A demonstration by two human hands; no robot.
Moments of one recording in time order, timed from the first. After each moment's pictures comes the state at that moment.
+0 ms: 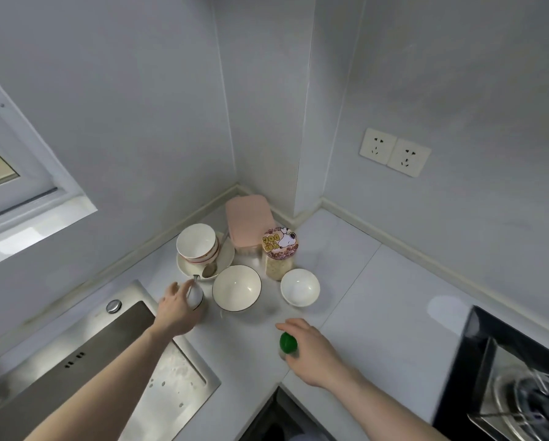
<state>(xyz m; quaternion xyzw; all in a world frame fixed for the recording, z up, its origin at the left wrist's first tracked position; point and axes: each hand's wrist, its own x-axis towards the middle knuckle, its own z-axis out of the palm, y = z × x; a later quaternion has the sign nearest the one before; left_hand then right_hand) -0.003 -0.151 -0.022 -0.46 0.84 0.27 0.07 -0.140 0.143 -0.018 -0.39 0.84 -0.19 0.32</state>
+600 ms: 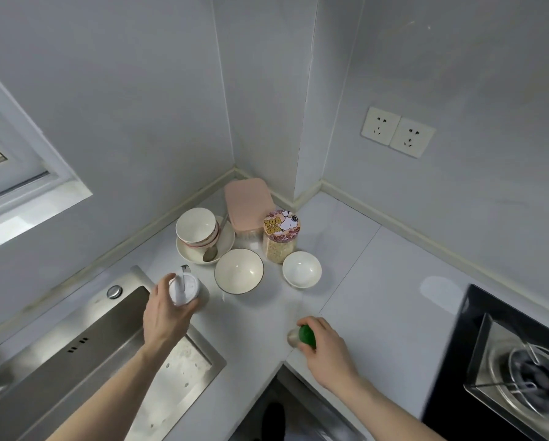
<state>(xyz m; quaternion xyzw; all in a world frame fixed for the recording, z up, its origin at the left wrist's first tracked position) 0.039 -0.124 -0.019 -0.51 0.80 0.31 -0.12 -0.109 0.173 -0.027 -0.30 0.88 -0.25 0.26</state>
